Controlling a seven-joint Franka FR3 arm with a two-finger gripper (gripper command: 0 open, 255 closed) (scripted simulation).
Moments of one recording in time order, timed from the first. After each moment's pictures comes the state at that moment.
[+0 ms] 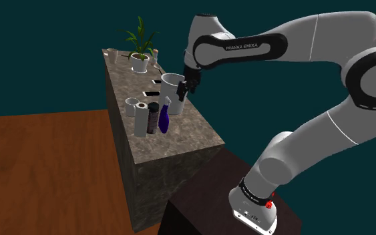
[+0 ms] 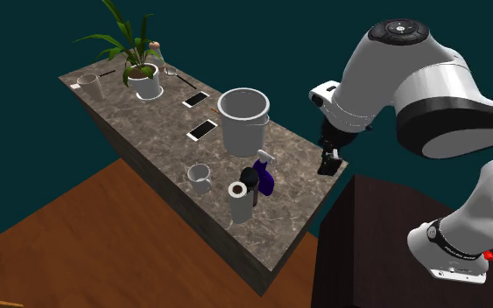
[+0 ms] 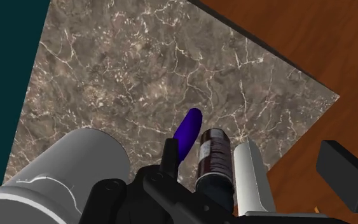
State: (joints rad) arm -0.01 -0.36 0.07 -2.32 -0.11 2.01 -0.03
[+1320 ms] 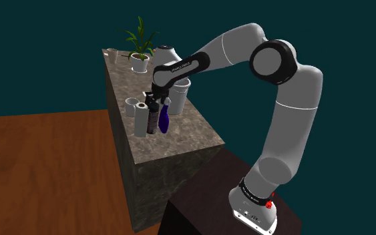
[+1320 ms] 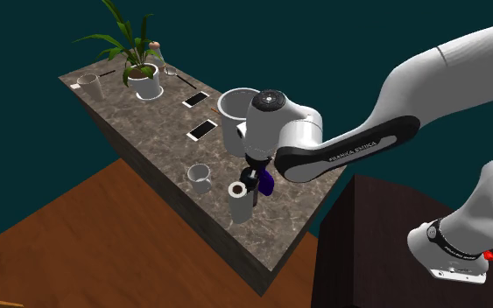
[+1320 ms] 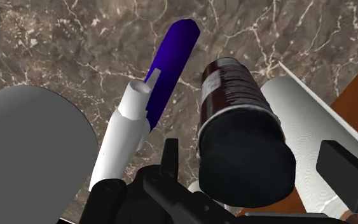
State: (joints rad) arm -0.02 0.32 0.06 -1.94 -0.14 2.34 0.09
